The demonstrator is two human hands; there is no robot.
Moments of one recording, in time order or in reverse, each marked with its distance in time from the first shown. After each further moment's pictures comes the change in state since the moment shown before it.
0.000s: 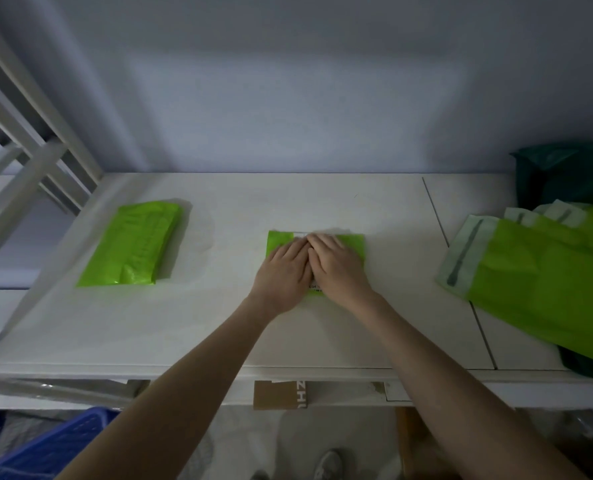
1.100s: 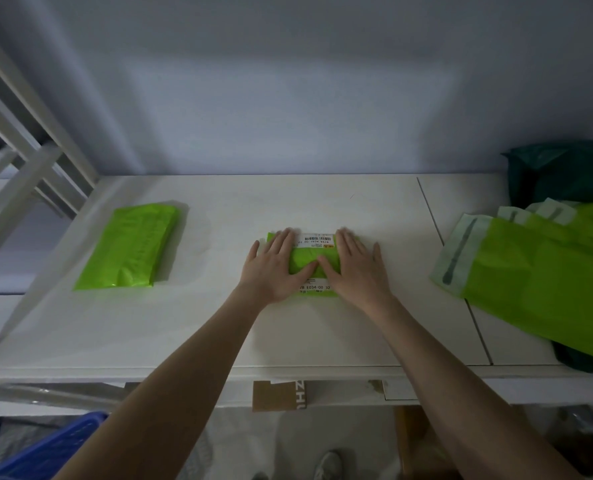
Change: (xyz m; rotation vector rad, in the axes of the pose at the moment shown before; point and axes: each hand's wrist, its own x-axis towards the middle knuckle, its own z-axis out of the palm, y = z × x) left_hand 0.004 -0.007 -0.016 -0.022 -0.128 -0.212; right_hand -0.014 0.028 -0.012 -0.166 -0.200 0.247
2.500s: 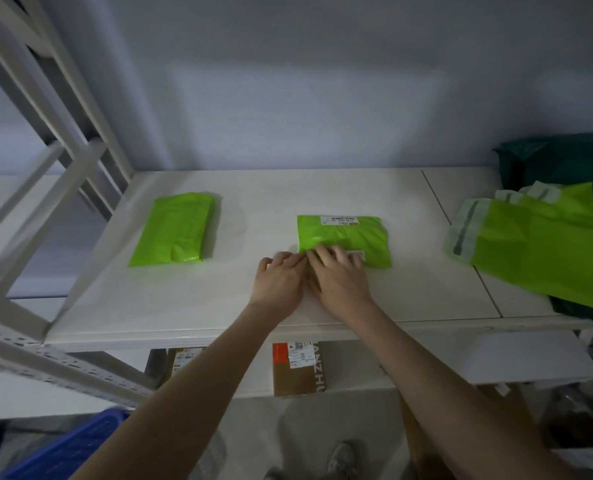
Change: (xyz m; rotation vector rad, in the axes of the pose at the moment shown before) left_hand -0.085 -0.037 -0.005 0.166 0.101 0.200; right_hand -0.068 -0.093 0.021 -0.292 0.290 -0.191
